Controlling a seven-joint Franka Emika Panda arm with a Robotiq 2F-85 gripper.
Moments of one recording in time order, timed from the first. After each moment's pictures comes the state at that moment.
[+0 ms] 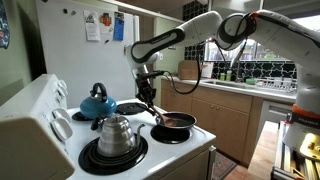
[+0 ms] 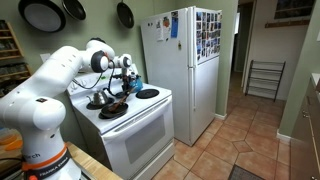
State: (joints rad) arm 0.31 0.95 0.15 -1.01 -0.12 1.62 0.58
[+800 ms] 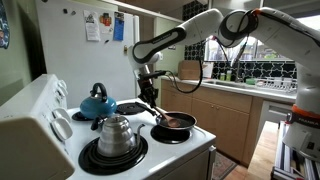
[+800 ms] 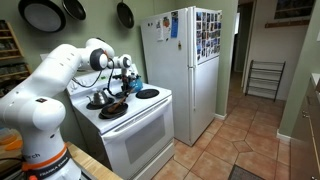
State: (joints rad) arm 0.30 0.91 0.15 -1.09 -0.12 1.63 0.57
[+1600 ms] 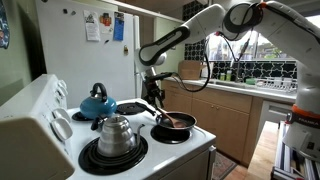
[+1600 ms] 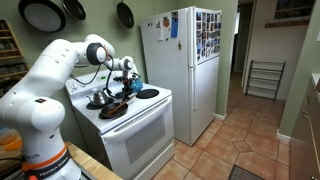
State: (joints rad) arm 0.28 0.81 0.11 -1.29 -0.07 1.72 0.59
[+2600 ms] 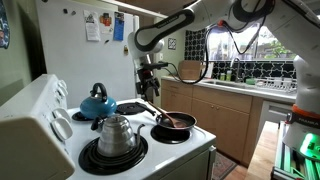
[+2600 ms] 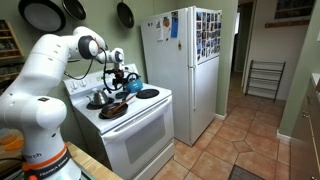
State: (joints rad) arm 0.37 0.70 0.12 -1.31 -0.07 1.73 0.38
